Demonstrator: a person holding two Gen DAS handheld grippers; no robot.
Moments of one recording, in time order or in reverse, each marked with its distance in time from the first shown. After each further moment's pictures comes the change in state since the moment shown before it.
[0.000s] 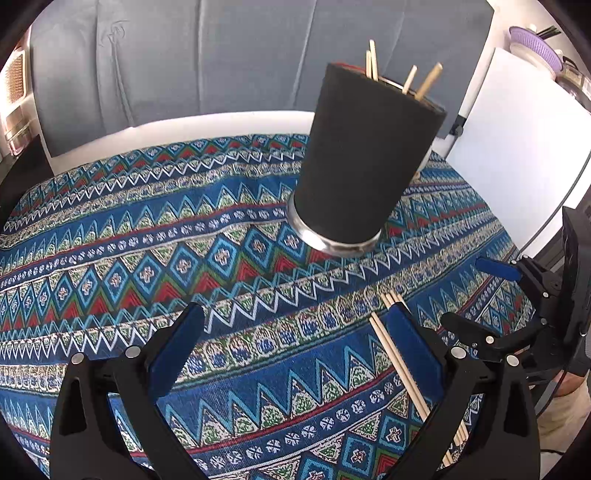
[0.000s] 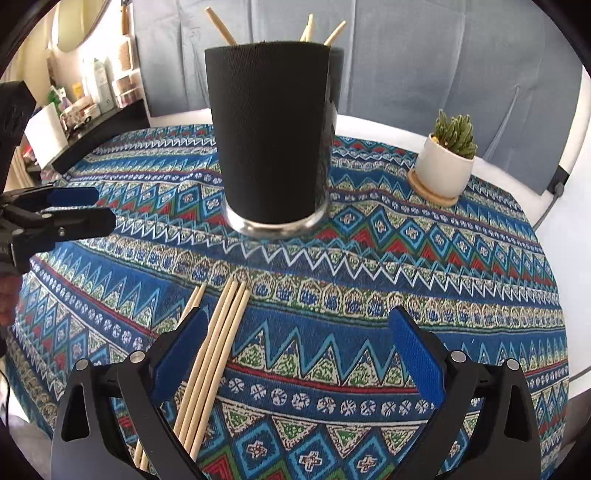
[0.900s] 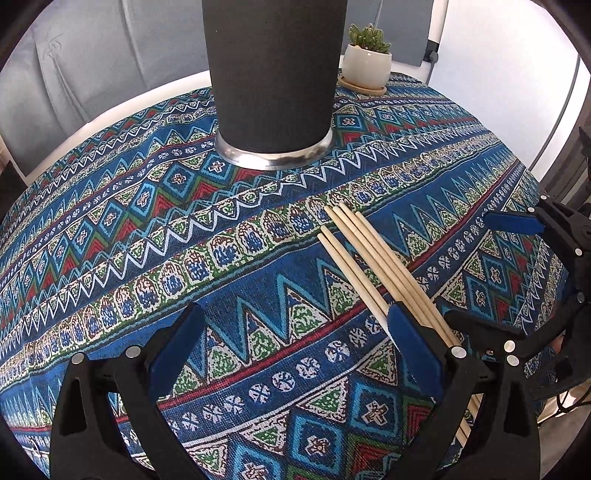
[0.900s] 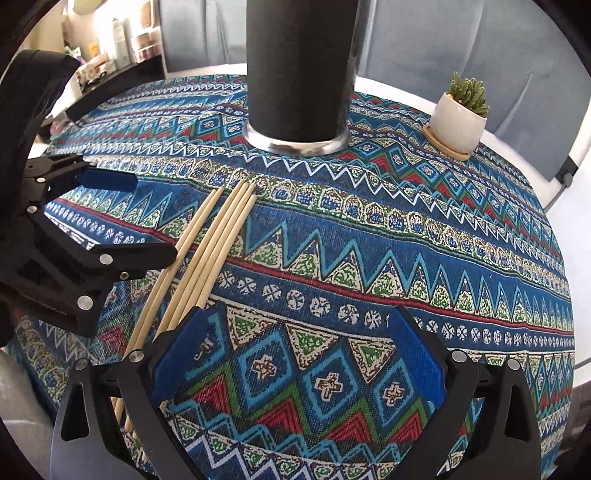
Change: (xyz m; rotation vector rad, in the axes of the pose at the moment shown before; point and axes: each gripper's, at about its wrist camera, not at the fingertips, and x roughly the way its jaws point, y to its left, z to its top) left arm 0.046 -0.064 -0.048 0.174 0.116 0.045; right arm -0.004 0.013 -0.049 -0.072 0.095 0.012
